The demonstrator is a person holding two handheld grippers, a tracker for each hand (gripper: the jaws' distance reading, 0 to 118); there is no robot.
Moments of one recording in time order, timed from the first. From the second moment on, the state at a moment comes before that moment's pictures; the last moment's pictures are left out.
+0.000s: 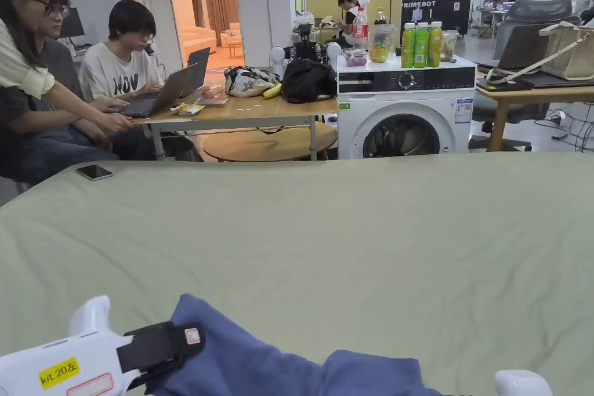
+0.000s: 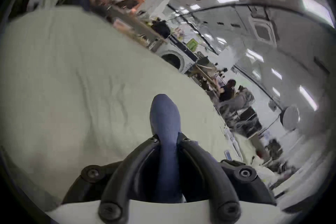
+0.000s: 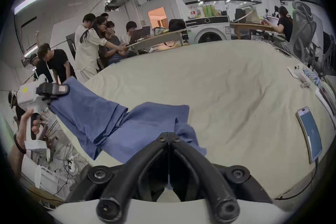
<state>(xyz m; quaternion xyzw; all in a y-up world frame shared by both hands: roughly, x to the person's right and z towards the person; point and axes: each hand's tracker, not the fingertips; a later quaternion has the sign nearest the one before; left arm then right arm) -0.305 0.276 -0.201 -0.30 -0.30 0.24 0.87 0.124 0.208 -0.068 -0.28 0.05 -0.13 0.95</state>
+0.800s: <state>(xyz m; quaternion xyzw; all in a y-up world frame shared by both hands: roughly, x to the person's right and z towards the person) -0.091 0.196 -0.228 -0.44 -0.45 0.24 0.74 0.163 0.199 -0.005 -0.26 0.00 -0.19 0.95</state>
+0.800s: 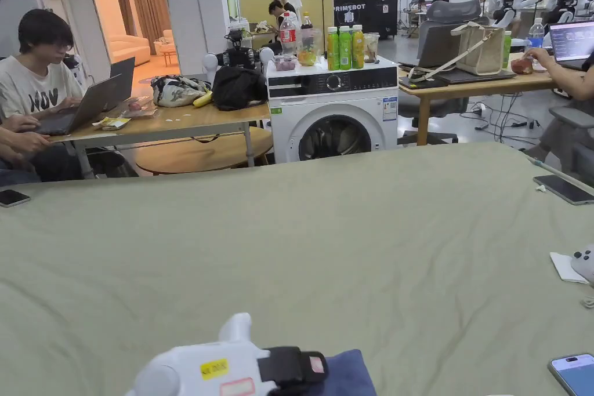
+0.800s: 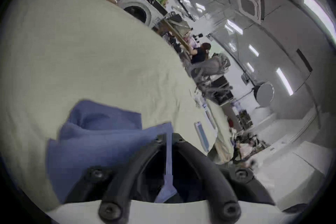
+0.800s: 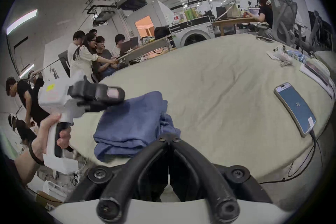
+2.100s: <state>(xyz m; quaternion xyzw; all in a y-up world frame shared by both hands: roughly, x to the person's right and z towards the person) -0.175 0.127 -0.229 -0.46 -0.38 0.34 0.73 0.123 0.160 -0.133 -0.41 0.06 -0.13 0.90</state>
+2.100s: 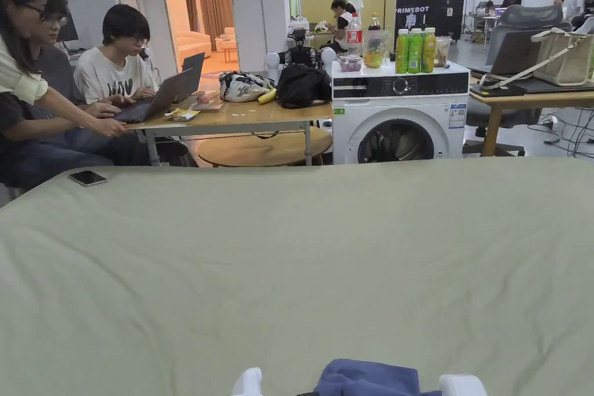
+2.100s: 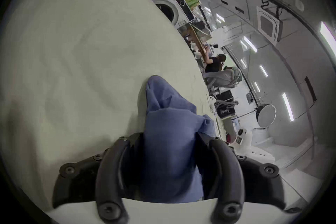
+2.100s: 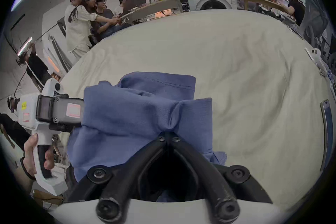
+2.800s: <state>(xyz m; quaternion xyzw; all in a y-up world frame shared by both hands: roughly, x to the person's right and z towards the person) -0.497 0.209 -0.242 -0.33 -0.16 0.40 0.84 -0.119 0.221 -0.270 -0.32 0.30 -0.09 0.89</state>
